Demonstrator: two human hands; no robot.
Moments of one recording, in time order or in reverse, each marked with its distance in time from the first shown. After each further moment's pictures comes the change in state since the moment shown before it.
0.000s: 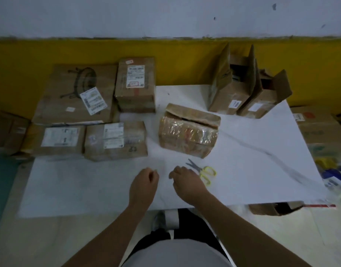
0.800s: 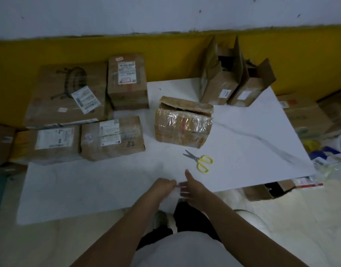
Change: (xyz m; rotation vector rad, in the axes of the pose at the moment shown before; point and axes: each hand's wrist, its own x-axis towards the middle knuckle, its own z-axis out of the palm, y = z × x) left_hand -0.010 0.022 0.029 -0.212 -0.699 -0.497; right_hand -0.037 -0.017 0.033 1.367 -0.069 1.151
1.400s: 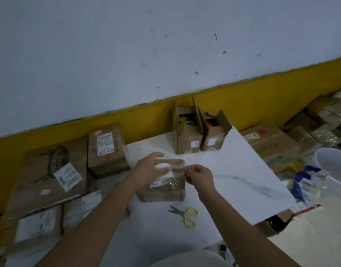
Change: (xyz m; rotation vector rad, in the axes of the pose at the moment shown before) left_hand -0.059 0.243 -0.074 0.522 0.213 0.761; right_hand -0.058 -0.184 -0.090 0.209 0.323 -0.660
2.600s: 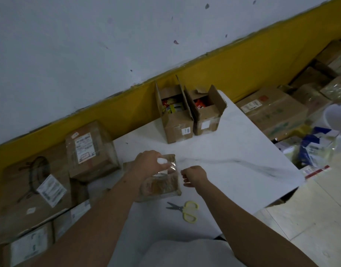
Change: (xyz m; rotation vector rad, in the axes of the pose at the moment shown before) left_hand 0.101 0.010 0.048 0.470 -0.198 -0.090; right_hand 0.083 0.040 -0.008 -0.056 -0.066 0.472
